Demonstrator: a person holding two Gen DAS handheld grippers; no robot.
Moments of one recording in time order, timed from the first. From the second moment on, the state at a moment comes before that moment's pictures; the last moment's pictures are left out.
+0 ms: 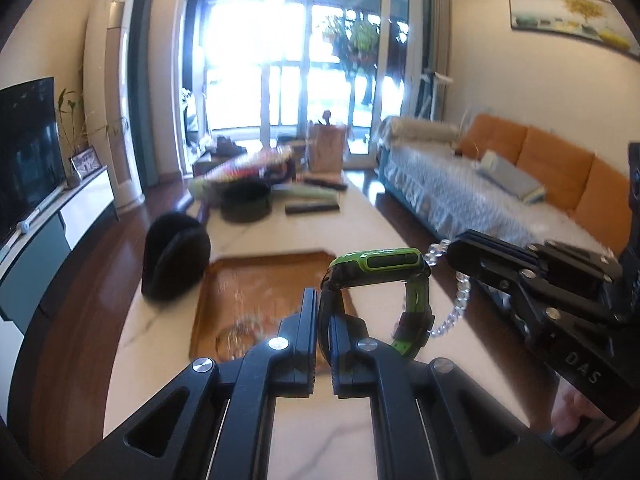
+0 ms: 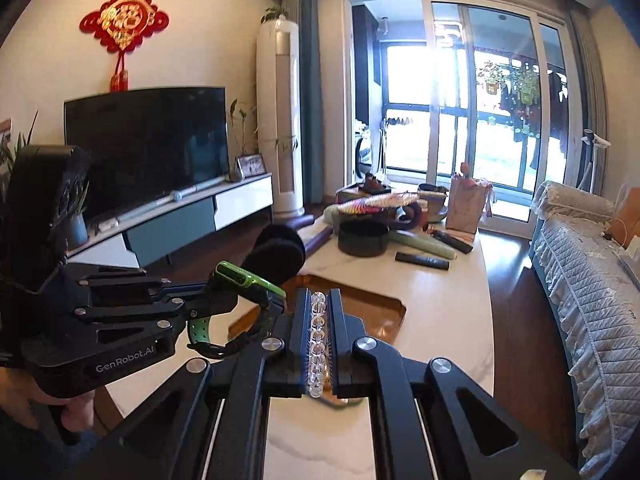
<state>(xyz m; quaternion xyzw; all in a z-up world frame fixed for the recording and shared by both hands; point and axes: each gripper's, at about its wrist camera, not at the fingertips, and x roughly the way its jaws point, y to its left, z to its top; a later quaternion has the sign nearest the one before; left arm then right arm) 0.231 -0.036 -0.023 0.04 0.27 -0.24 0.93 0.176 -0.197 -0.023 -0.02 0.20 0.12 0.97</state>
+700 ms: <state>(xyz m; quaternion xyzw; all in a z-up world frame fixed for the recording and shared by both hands) 0.385 -0.036 -0.153 0.03 0.40 -0.16 0.90 0.318 -0.187 -0.120 0.00 0.30 0.13 0.94</state>
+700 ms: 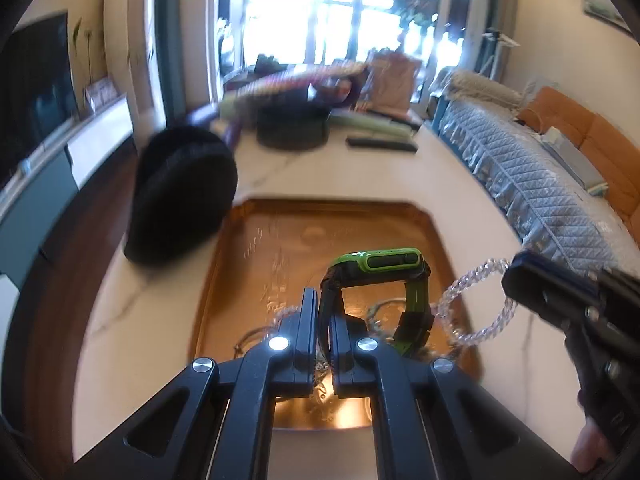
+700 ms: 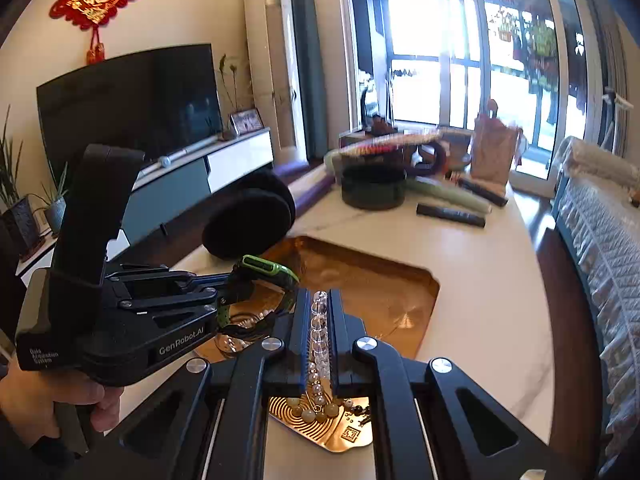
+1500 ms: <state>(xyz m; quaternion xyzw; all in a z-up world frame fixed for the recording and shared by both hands) 0.407 -0.028 -0.197 0.06 0.44 -0.10 0.89 0.347 -0.186 -0.193 0.02 0.40 0.02 0.92</state>
